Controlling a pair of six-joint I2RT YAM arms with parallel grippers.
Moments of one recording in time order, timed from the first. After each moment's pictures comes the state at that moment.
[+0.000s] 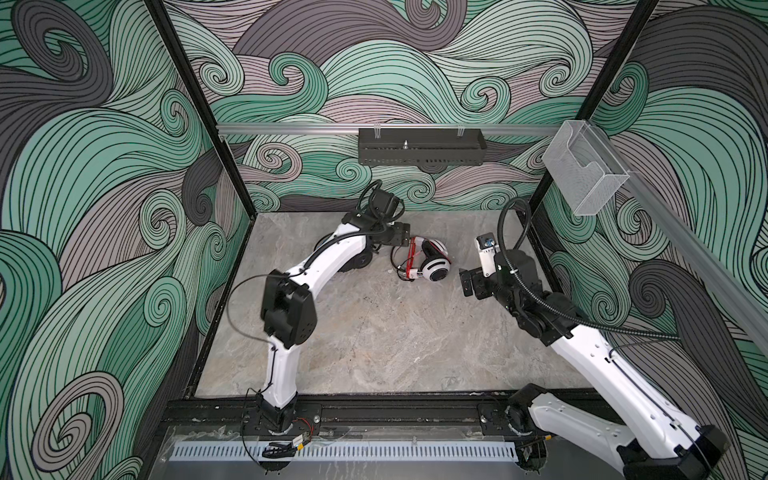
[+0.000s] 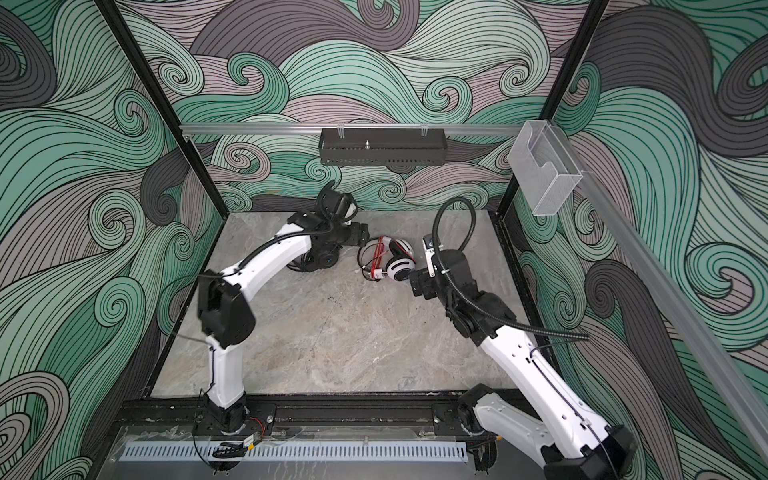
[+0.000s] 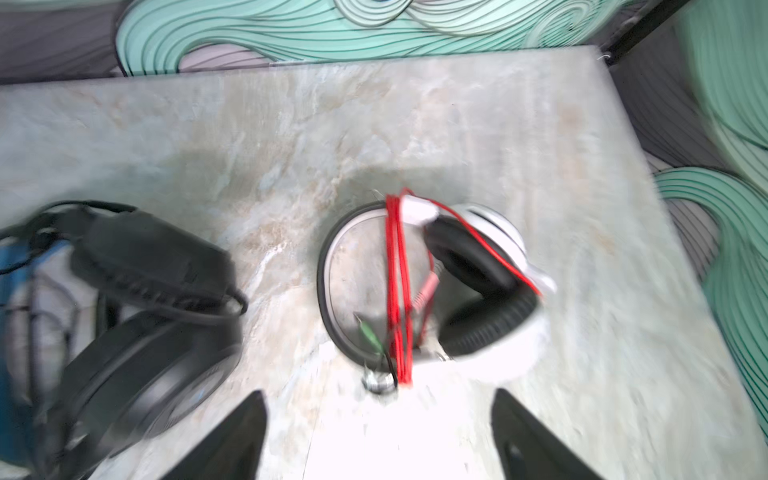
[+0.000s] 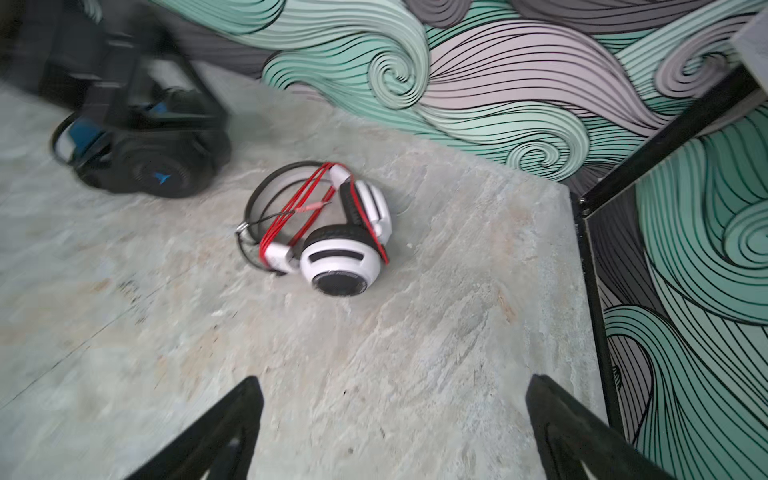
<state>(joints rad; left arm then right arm) -0.58 1.87 1.79 -0.73 -0.02 -0.37 0.51 0.96 0.92 -0.52 0.38 0.00</state>
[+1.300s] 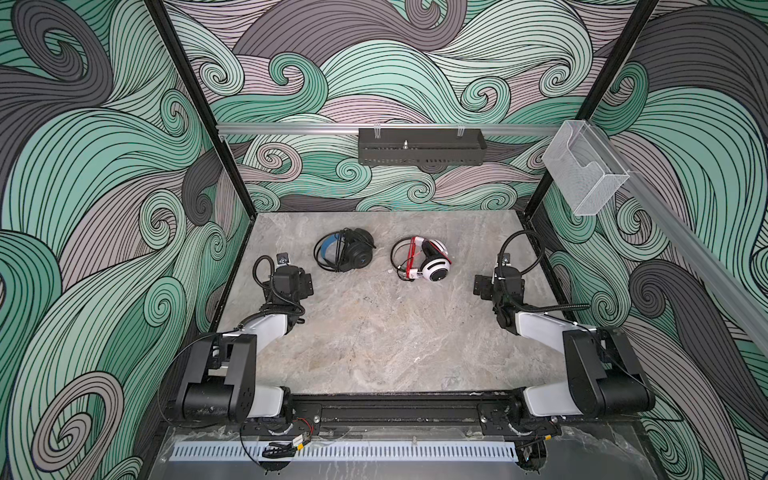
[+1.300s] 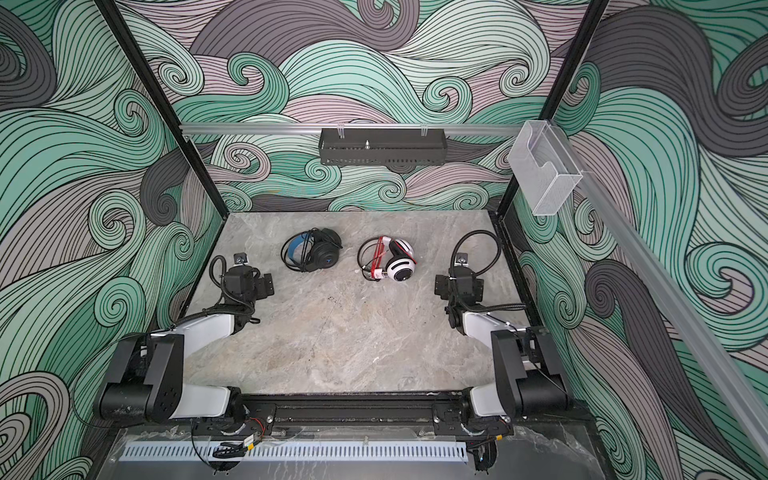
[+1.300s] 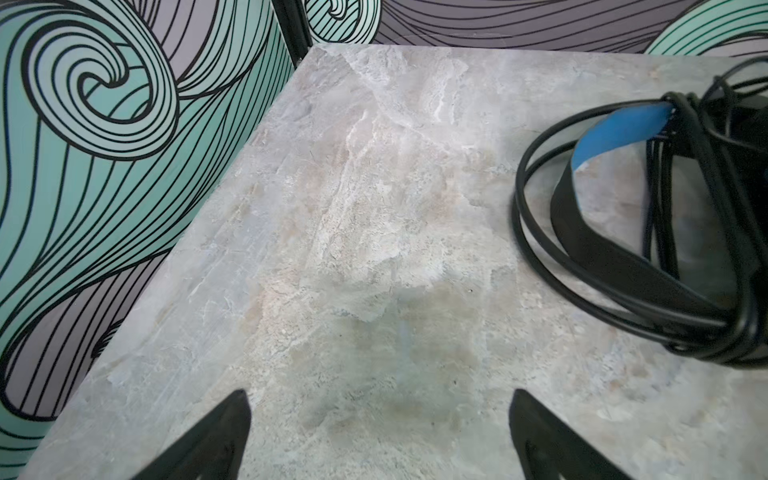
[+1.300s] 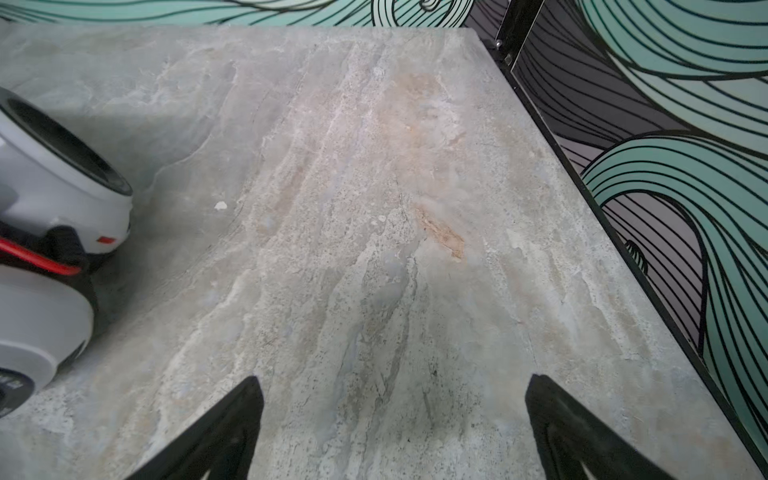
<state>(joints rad) -0.04 1.39 0.50 0.29 -0.35 -0.10 0.11 1.43 0.51 0.33 0.33 0.07</state>
